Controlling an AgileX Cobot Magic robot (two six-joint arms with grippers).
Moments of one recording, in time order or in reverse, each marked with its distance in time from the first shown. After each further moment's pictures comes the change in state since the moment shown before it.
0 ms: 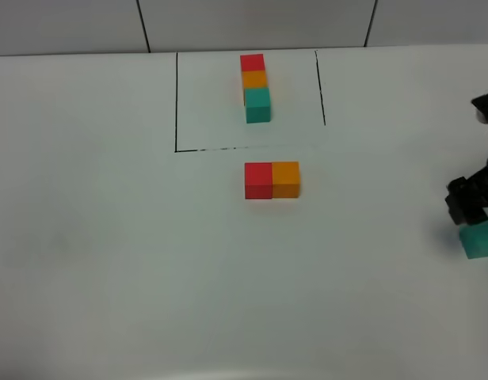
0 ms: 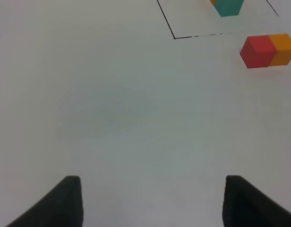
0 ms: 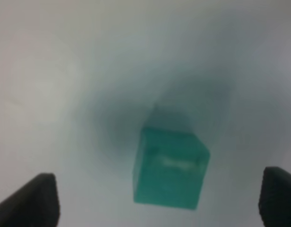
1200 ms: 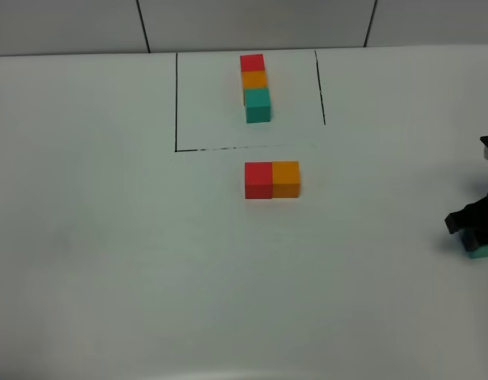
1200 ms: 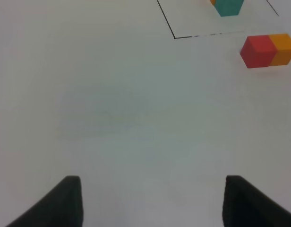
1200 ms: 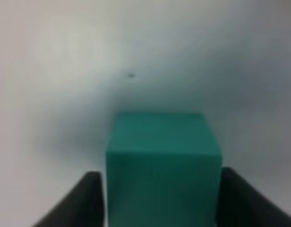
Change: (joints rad) left arm 0.000 0.000 0.000 0.000 0.000 0.000; right arm -0.096 0.181 0.046 0.082 -0.085 0.011
